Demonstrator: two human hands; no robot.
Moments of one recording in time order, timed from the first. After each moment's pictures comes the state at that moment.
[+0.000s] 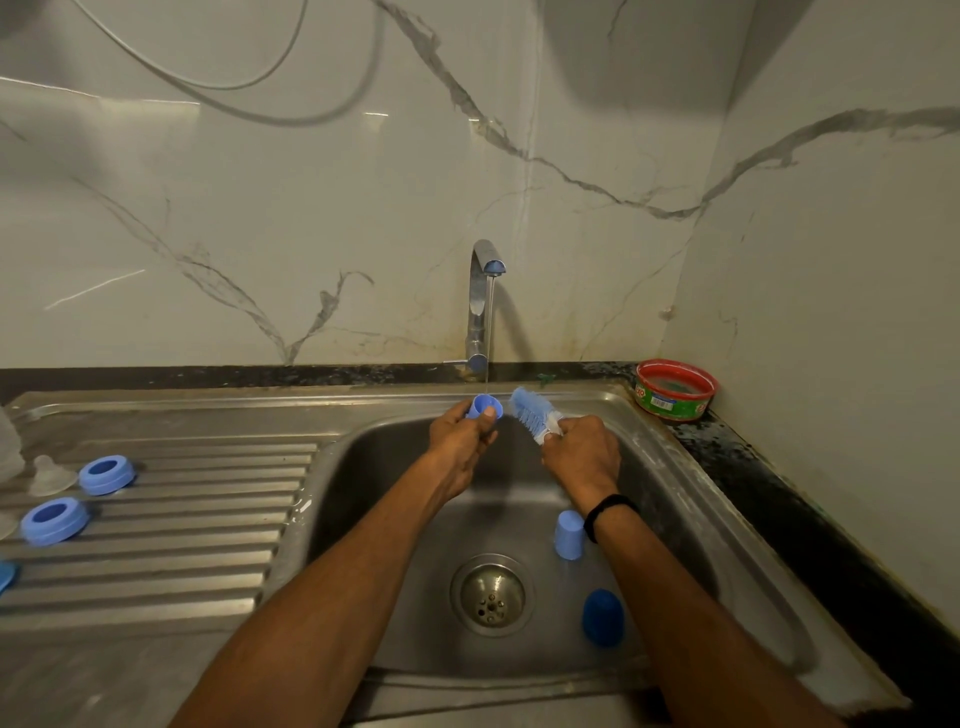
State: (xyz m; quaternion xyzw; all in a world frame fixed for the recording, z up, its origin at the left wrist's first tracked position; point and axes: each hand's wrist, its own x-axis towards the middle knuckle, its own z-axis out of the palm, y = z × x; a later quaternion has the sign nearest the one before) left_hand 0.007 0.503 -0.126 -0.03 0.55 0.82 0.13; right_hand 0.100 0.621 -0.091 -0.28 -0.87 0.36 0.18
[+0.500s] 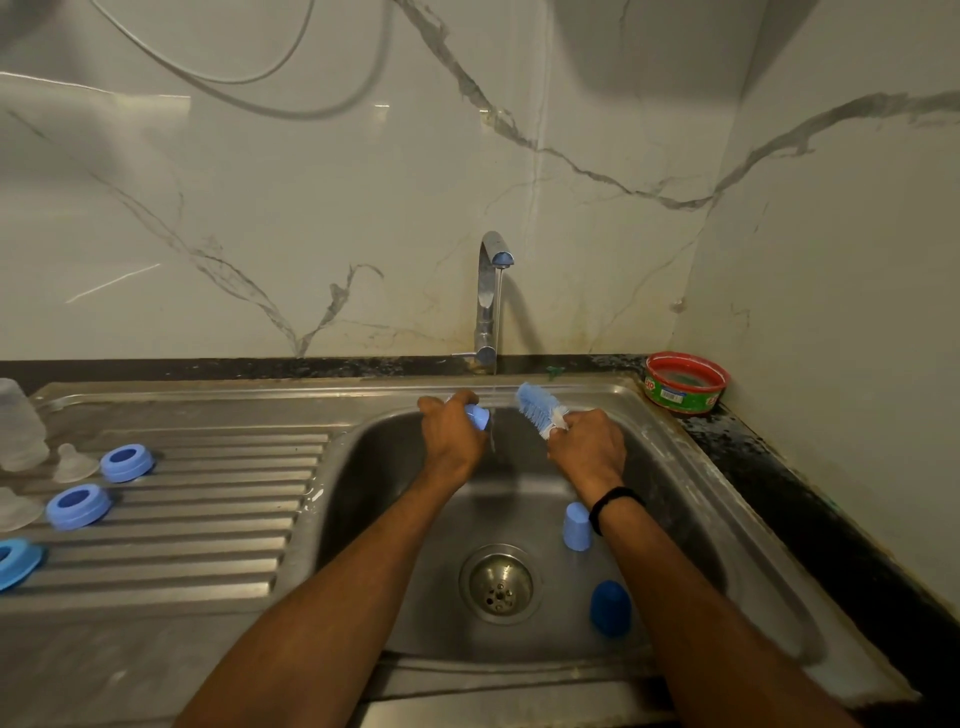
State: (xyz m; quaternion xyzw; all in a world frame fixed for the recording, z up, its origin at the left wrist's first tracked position) left_hand 0.006 0.489 -0.133 0.08 0.90 0.43 -0.09; right_hand 0.099 0.622 -0.094 -0.27 -0.88 0.34 0.17
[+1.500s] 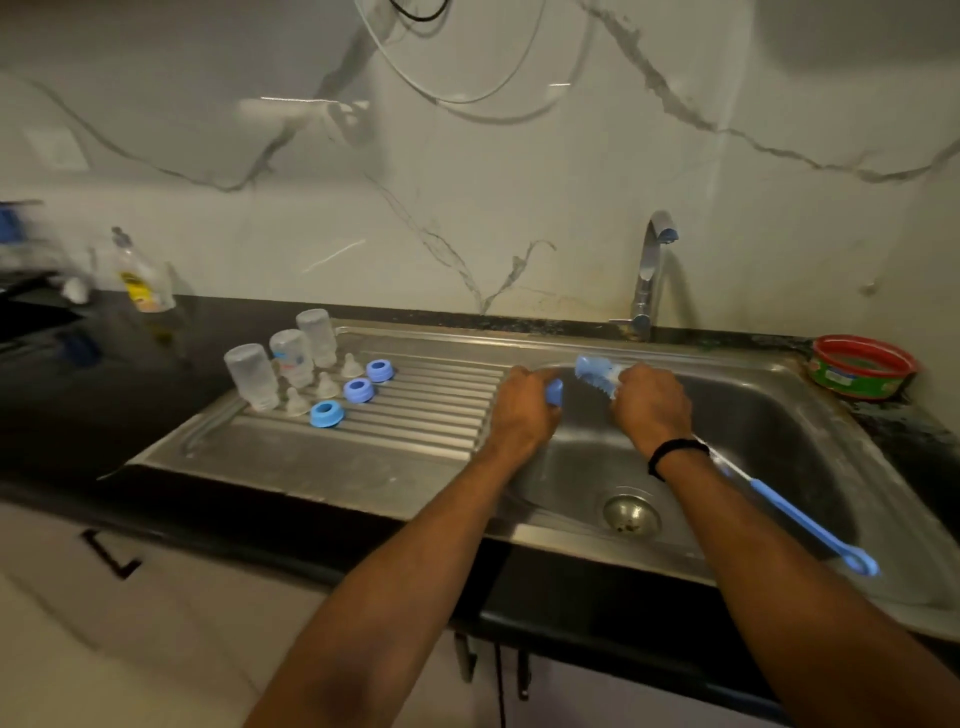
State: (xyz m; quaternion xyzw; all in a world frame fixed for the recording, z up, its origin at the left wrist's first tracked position) left_hand 0.138 0.374 -0.084 0.08 0.93 0.34 -0.14; right_hand 0.136 0.537 -0.071 -0.08 -0.96 0.21 0.17
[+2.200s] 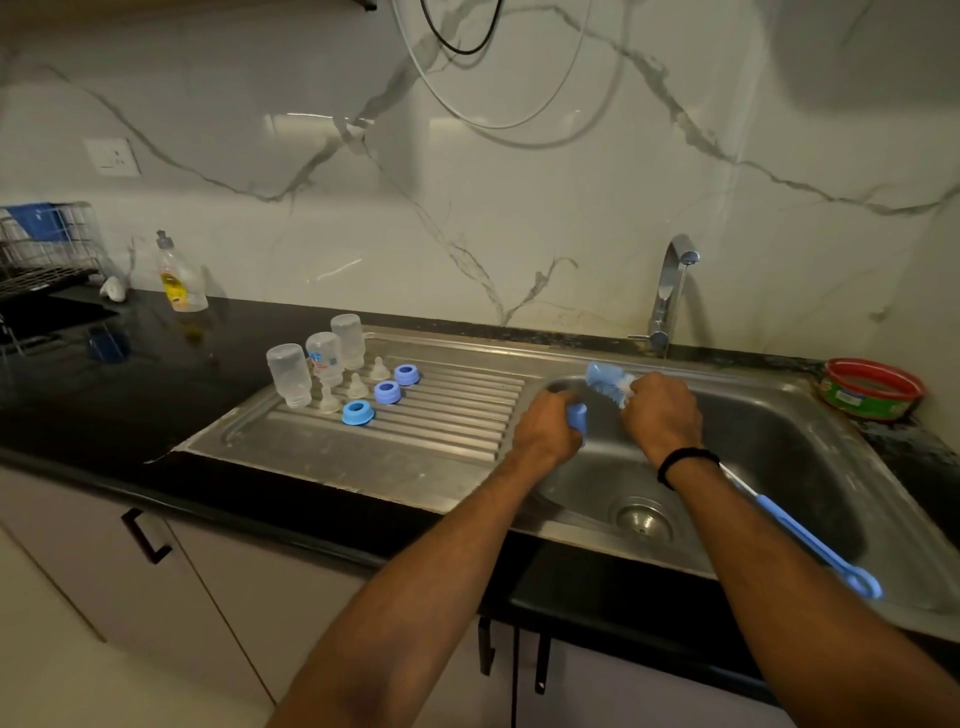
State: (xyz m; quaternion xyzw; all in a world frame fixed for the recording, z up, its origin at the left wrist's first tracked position) left_hand 0.154 0.361 -0.093 0.07 0.93 0.36 -0.09; right_hand 0.158 0.509 -0.059 -0.08 -0.95 0.22 0.19
